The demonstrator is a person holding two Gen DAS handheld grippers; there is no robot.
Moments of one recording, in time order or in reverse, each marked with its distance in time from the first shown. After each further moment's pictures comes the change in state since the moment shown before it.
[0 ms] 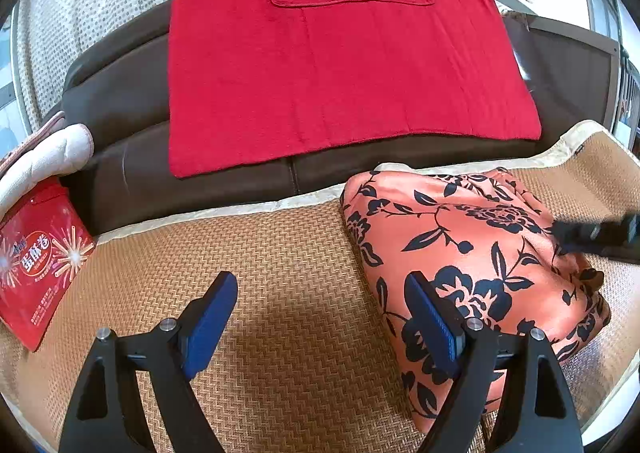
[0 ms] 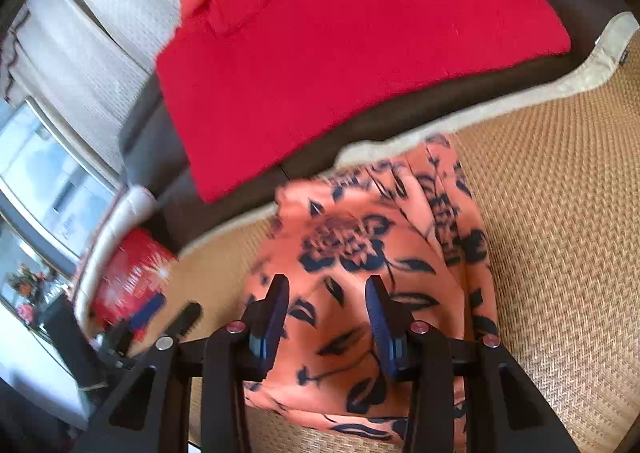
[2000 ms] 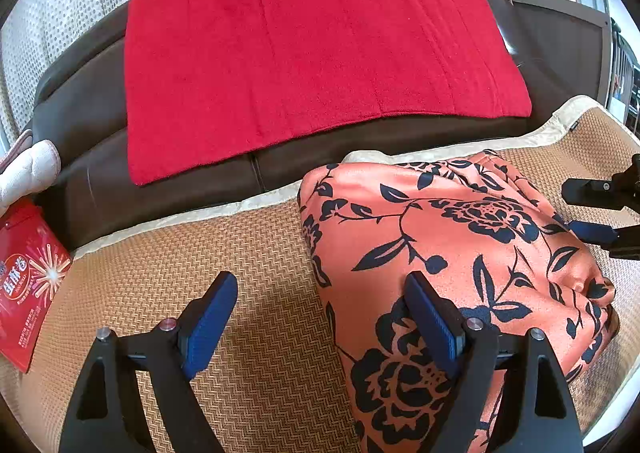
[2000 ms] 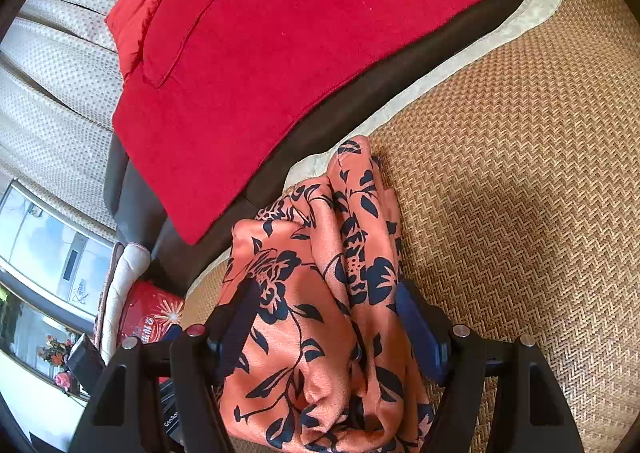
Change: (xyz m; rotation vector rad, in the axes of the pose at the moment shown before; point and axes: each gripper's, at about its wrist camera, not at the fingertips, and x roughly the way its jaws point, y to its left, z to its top) left arm 0.041 -0.043 0.014 0.052 0.050 -0.021; right arm -0.003 -0.077 0.023 0.248 -0.032 0.063
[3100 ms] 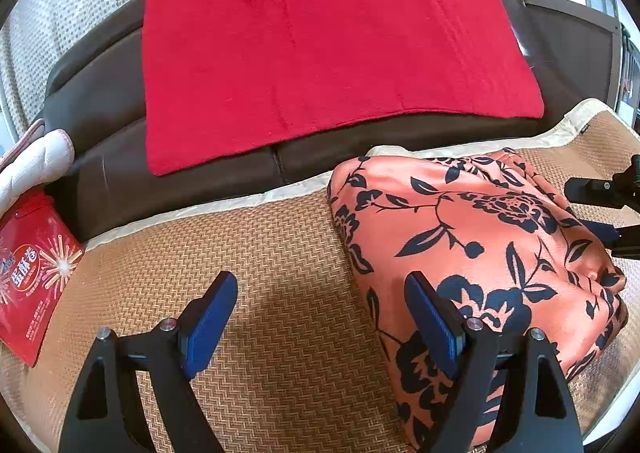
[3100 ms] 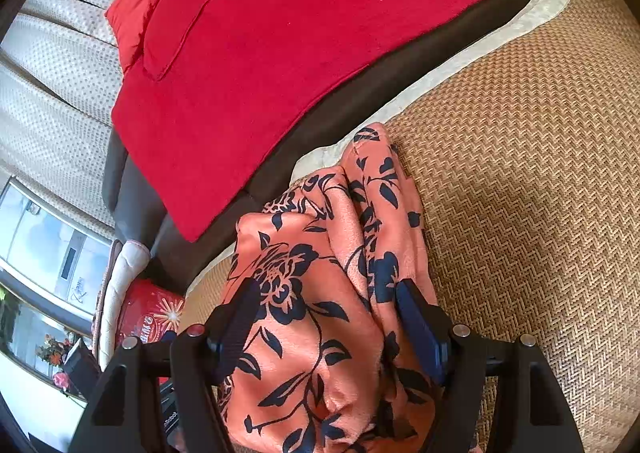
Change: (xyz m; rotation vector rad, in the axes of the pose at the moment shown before) left arm -0.004 0.023 -0.007 -0.026 0.016 0.038; right arm 0.018 0.014 -0.001 -0.010 0.014 0.002
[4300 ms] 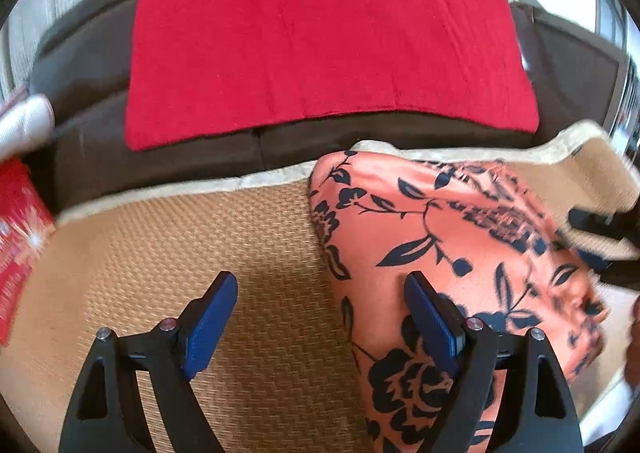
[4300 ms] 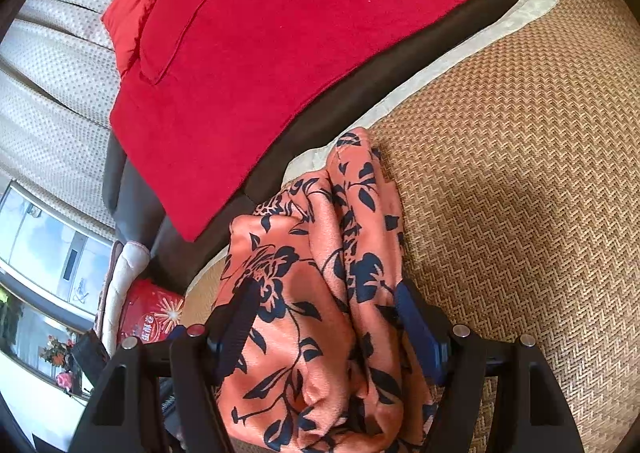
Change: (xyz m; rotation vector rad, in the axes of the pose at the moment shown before) left arm 0.011 0.008 0.004 -0.114 0.052 -0.133; right arm -0.015 -0.017 0.000 0.020 0.003 -0.004
